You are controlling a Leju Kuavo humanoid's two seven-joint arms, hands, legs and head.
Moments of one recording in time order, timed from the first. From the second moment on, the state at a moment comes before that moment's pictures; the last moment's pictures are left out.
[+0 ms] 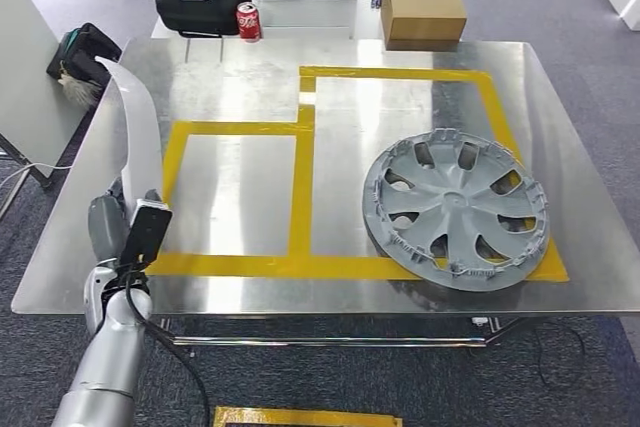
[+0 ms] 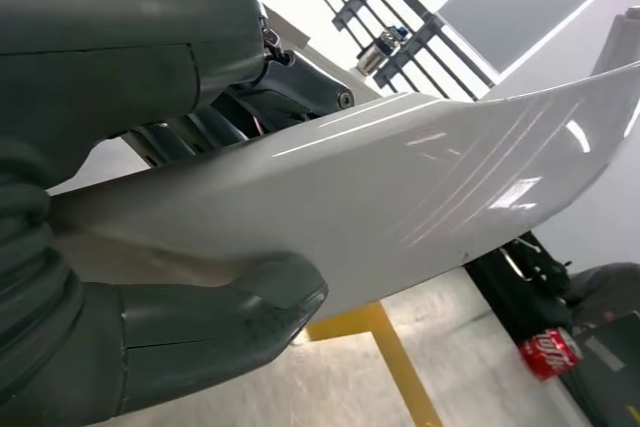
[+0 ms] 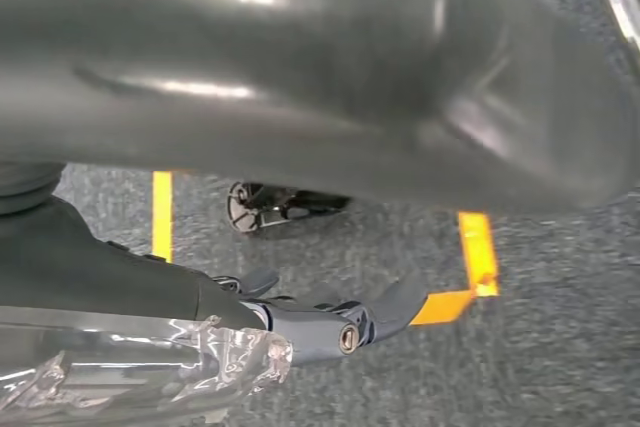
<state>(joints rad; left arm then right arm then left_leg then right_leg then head) -0.27 -0.19 -0.06 -1.11 -0.81 0.53 -0.39 -0.01 0.17 -1.20 -0.23 1.06 -0.01 -0.41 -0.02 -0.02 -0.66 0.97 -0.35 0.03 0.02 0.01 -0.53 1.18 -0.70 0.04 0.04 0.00</state>
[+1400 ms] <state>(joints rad) -0.37 -0.12 -0.27 -0.80 -1.43 0.64 -0.14 -0.02 0.17 -1.20 -0.23 1.16 0.00 -0.39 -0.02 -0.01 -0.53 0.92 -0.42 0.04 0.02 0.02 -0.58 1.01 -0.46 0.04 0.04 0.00</state>
